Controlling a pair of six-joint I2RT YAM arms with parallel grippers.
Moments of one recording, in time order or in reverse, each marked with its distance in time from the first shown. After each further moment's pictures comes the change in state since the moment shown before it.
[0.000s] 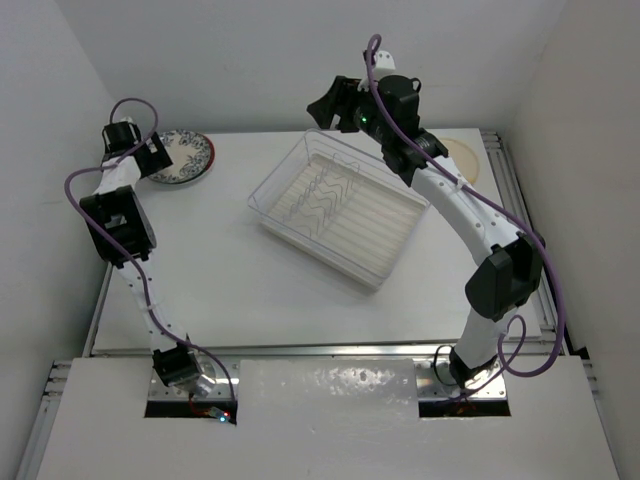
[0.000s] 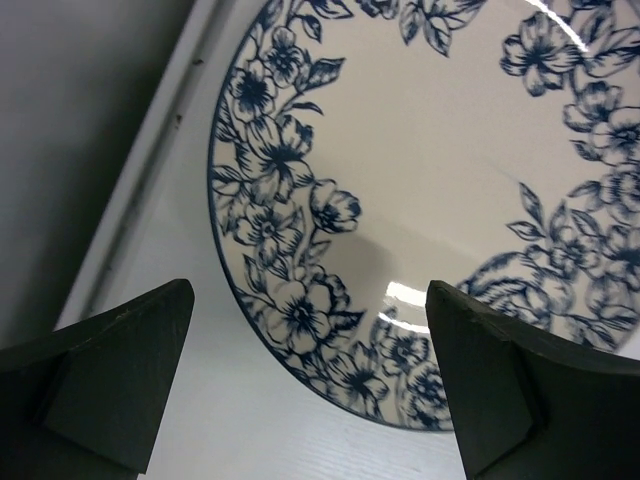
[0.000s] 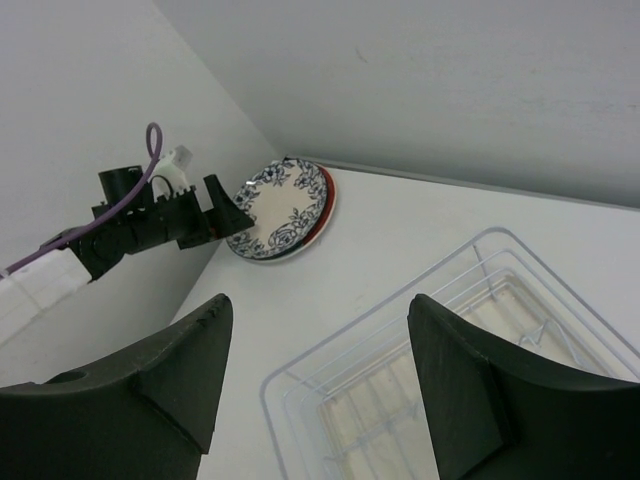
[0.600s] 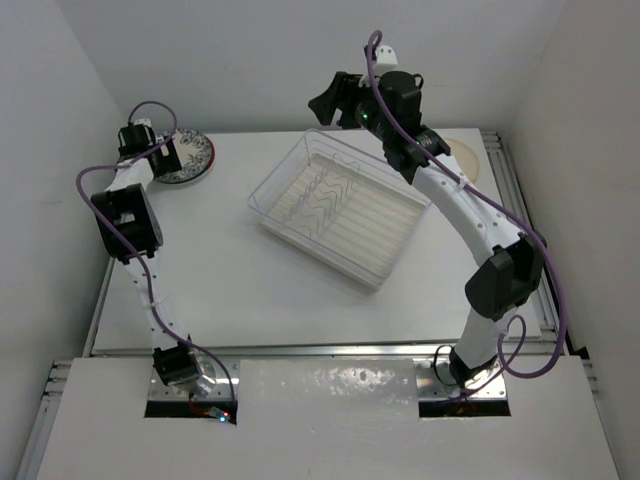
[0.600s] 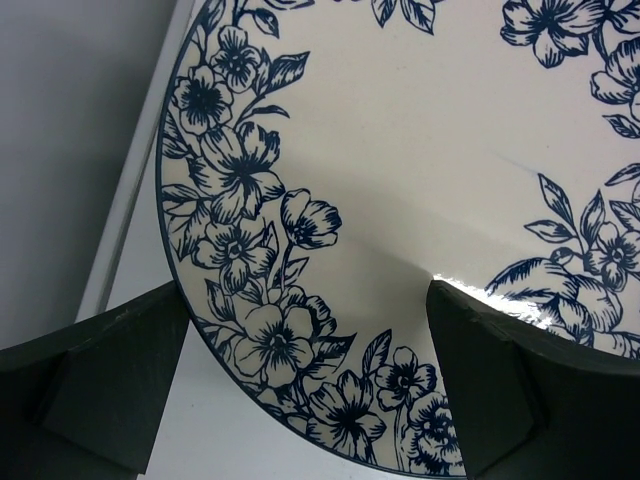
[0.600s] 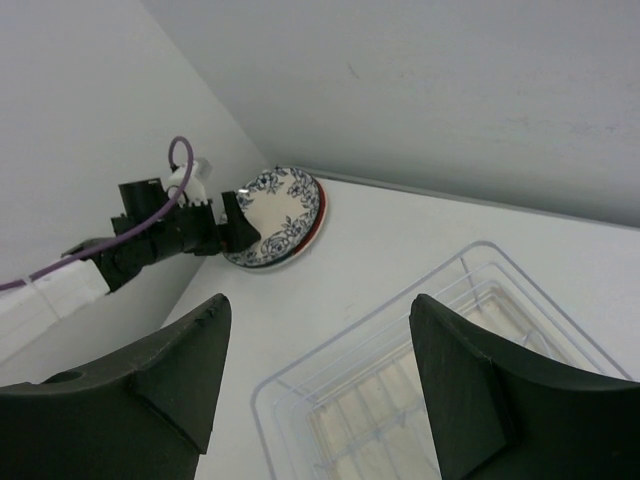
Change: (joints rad) left arm -0.051 0.055 -0.007 0.092 -0.071 0.152; right arm 0.000 0.002 0.028 -0.023 0.022 -0.038
